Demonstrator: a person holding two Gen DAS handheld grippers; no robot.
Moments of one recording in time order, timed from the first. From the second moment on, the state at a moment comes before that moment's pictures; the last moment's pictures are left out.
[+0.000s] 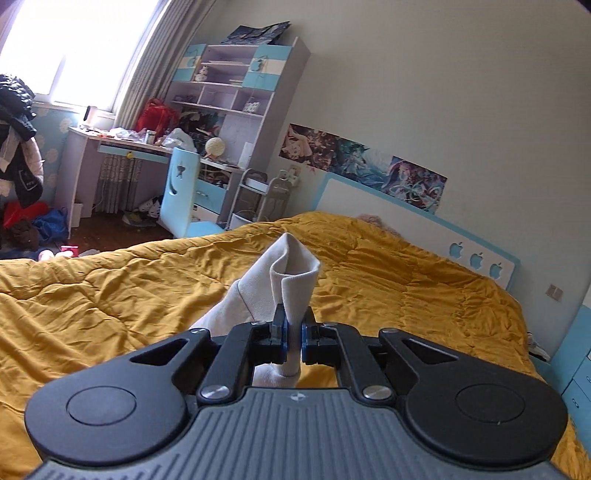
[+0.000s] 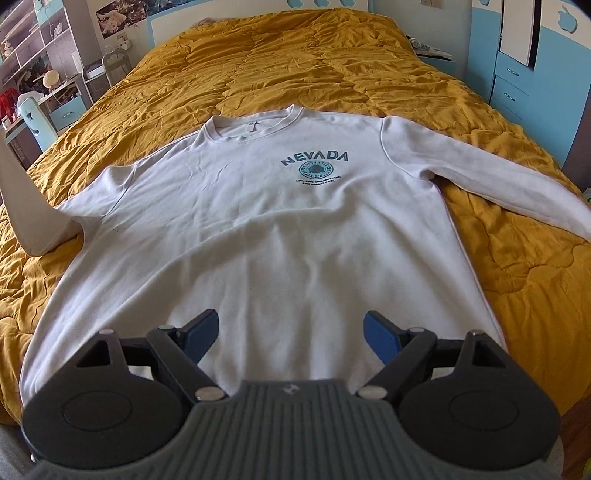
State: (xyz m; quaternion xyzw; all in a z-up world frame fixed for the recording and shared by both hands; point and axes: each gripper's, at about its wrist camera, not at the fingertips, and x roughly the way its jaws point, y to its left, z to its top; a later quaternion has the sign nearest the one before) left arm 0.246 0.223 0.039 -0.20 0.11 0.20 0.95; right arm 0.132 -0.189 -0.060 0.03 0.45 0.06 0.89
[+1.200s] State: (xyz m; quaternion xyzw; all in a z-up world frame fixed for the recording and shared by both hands) left arm 0.318 -0.175 -0.081 0.01 0.26 -0.18 0.95; right arm 0.112 -0.319 -0.083 0.11 0.45 -0.06 0.88
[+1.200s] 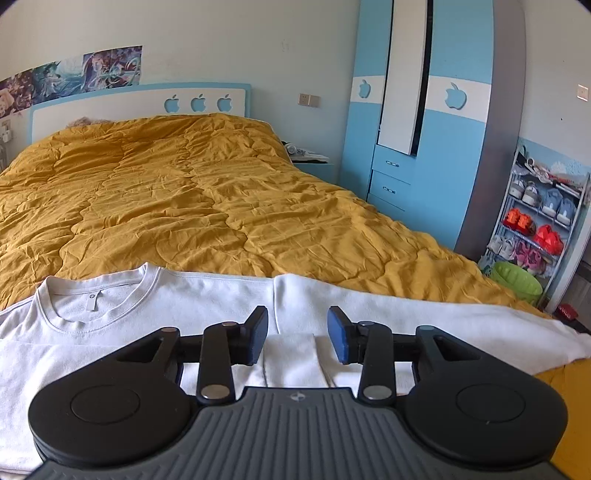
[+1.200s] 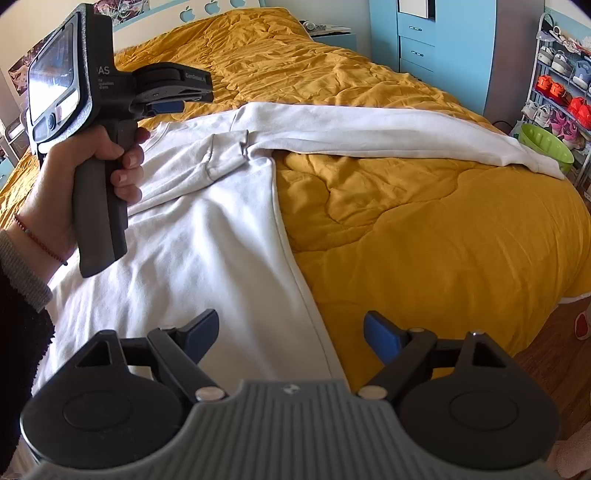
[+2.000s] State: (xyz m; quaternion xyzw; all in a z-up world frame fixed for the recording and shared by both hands) left arm 0.214 0.006 -0.083 -0.03 0.39 -0.04 0.92; right arm 0.109 -0.290 -0.076 0.11 0.40 -0.02 0.91
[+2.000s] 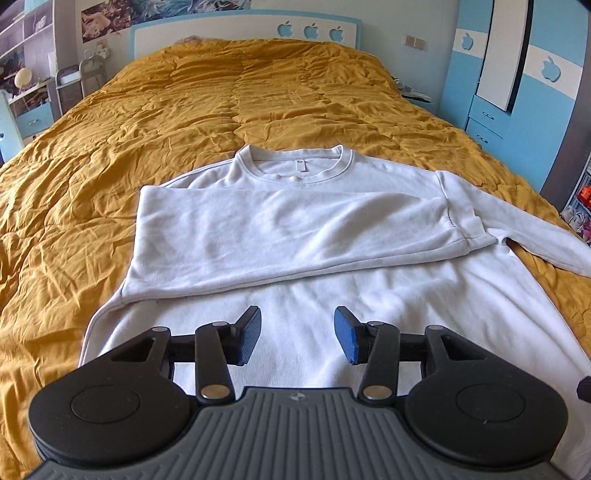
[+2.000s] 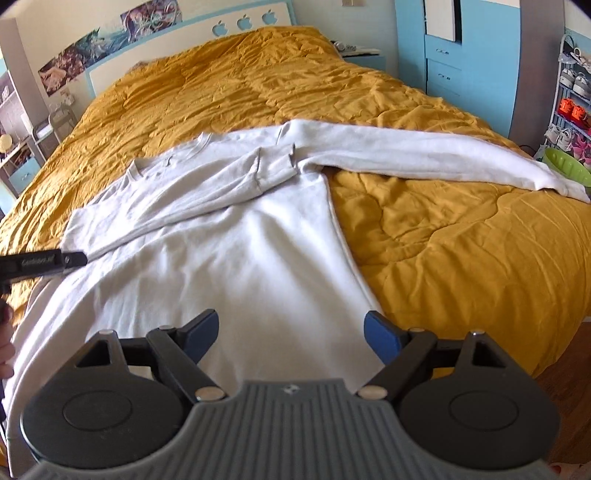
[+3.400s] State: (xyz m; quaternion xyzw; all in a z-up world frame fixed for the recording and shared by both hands) left arm 0.190 -0.038 -0.093 -0.04 0.46 -0.04 0.89; right arm 0.176 -0.663 -0.138 0.52 0.17 -0.26 0.80
